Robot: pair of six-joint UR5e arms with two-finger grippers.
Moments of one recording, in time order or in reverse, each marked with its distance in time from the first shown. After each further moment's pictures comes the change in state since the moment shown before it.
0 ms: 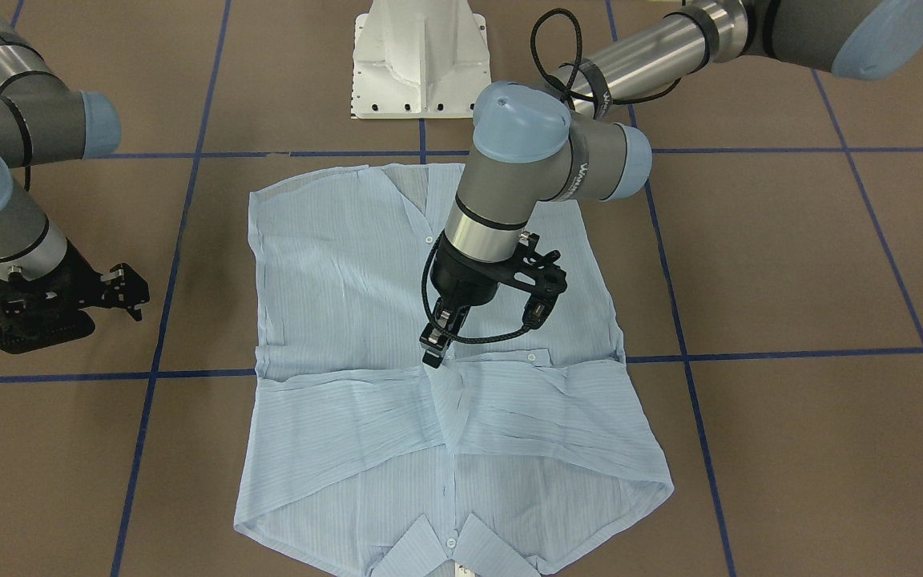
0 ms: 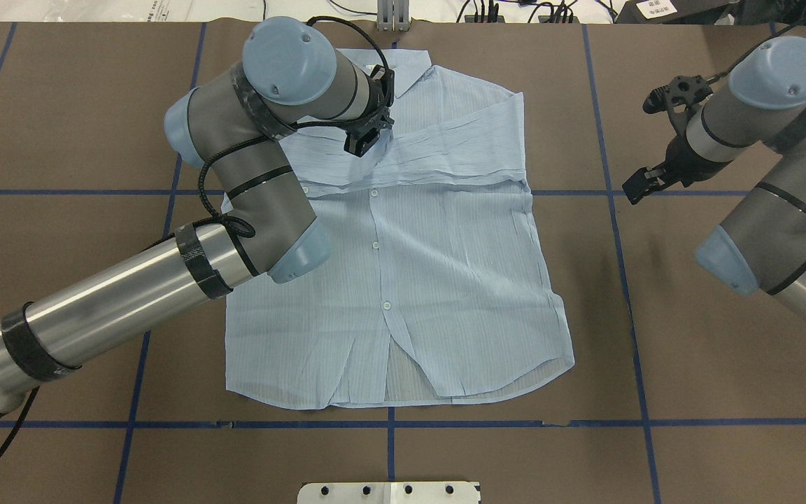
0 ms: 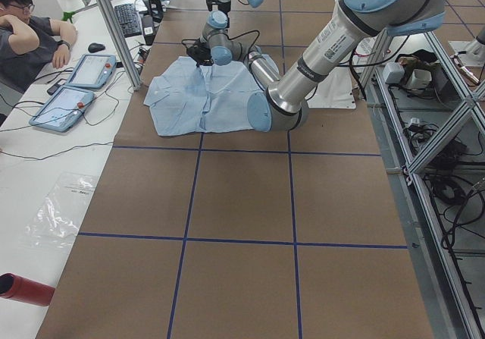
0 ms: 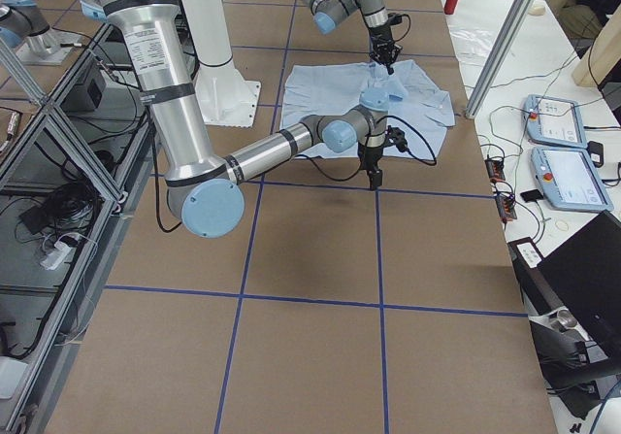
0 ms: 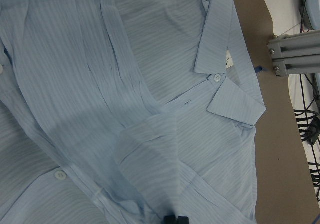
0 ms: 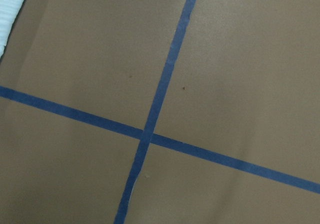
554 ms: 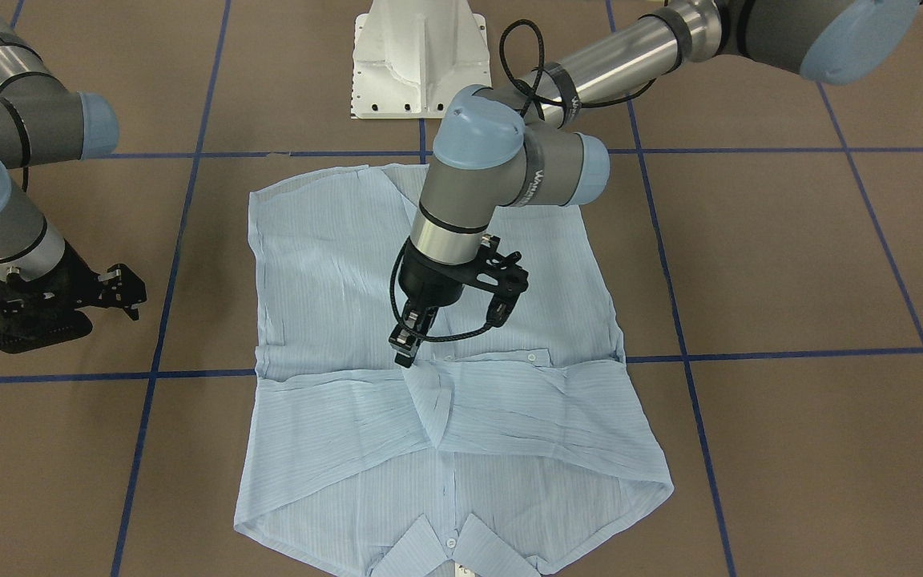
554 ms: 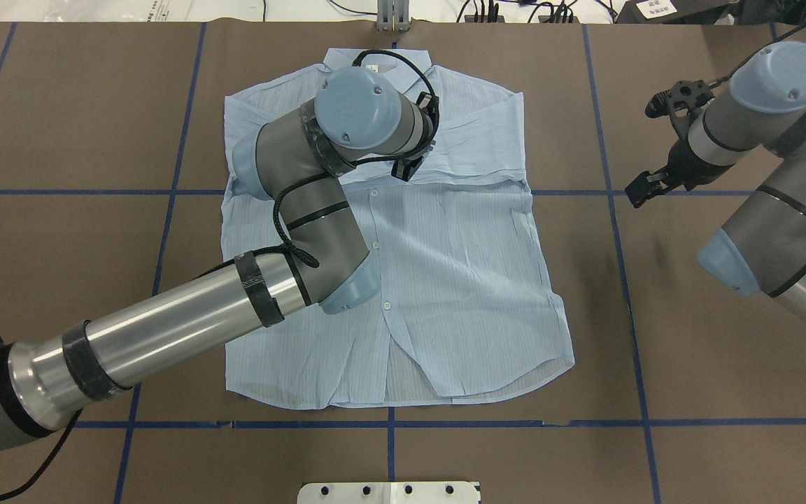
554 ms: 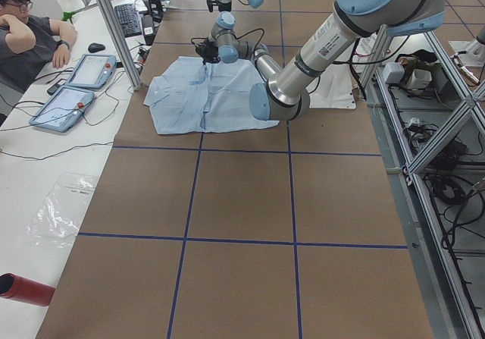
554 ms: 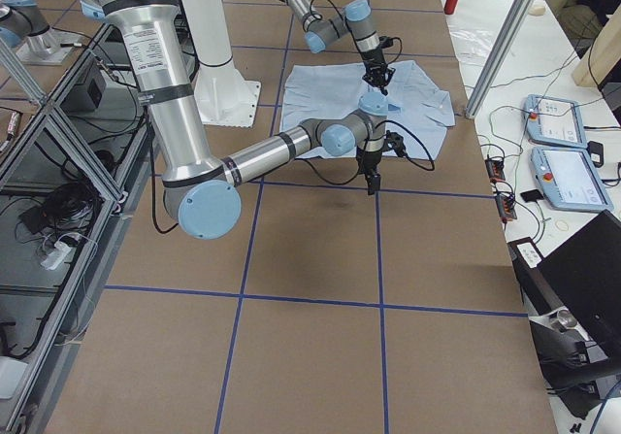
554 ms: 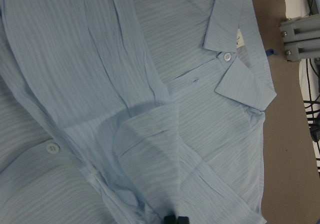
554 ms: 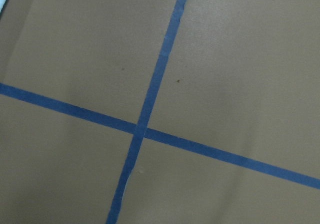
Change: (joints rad) left arm 0.091 -0.097 0.127 -0.070 0.104 -0.035; right arm -0.002 -0.005 -0.008 0.001 0.000 0.000
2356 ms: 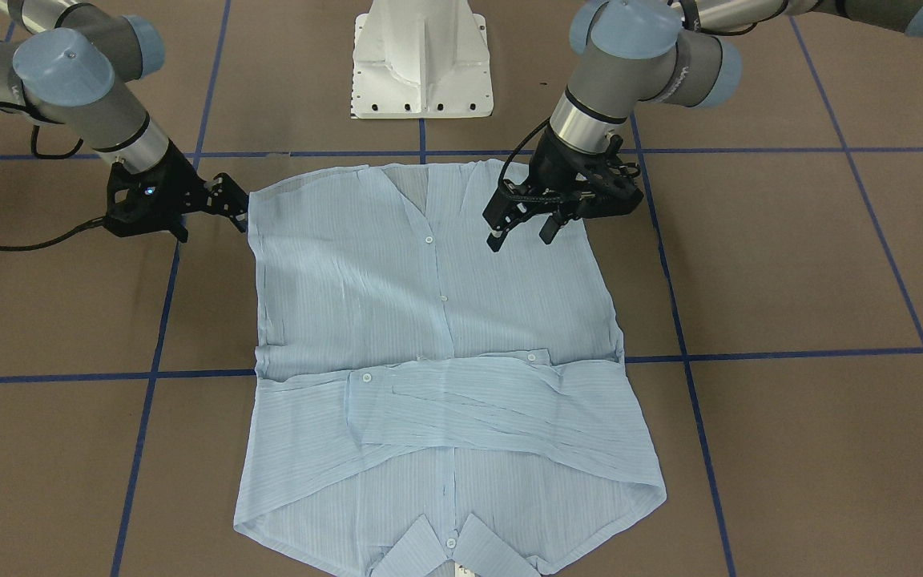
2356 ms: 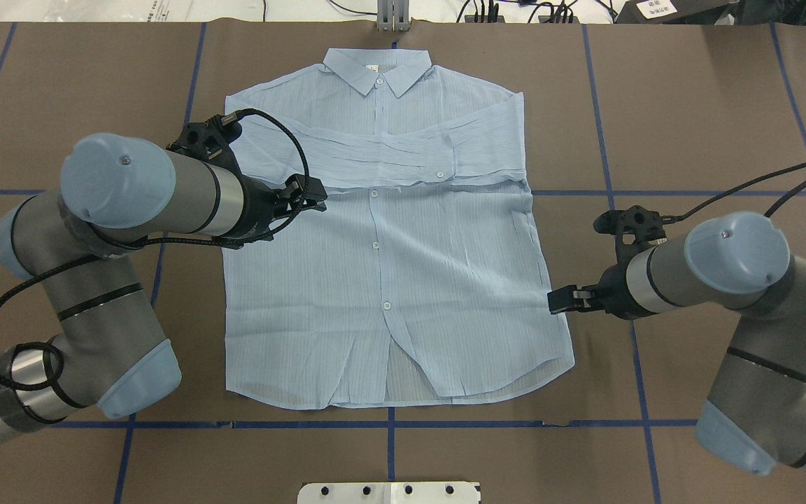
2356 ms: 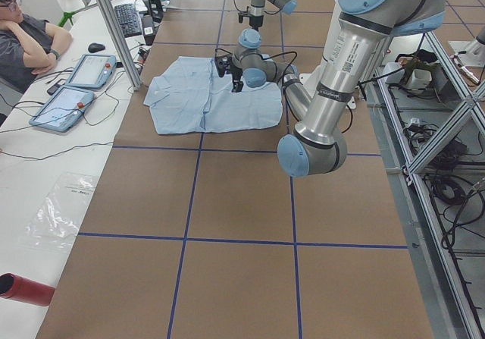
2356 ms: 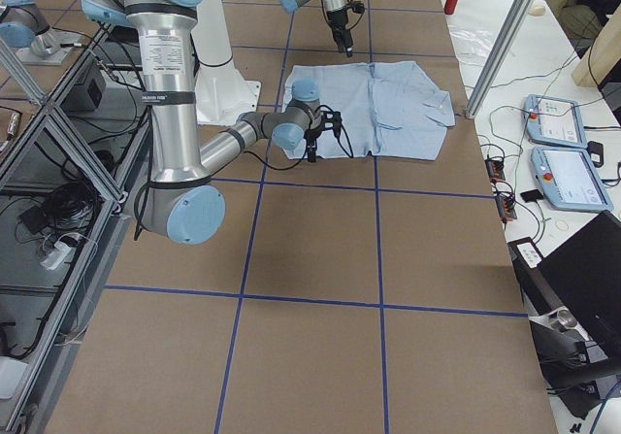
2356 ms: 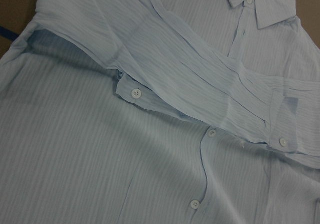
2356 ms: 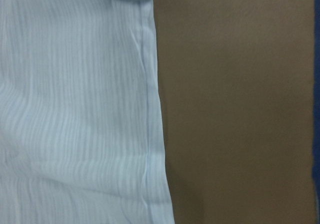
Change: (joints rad) left arm -0.014 0.546 -0.690 0.200 -0.150 0.684; right arm -0.397 -0.193 0.270 0.292 -0.140 0.687
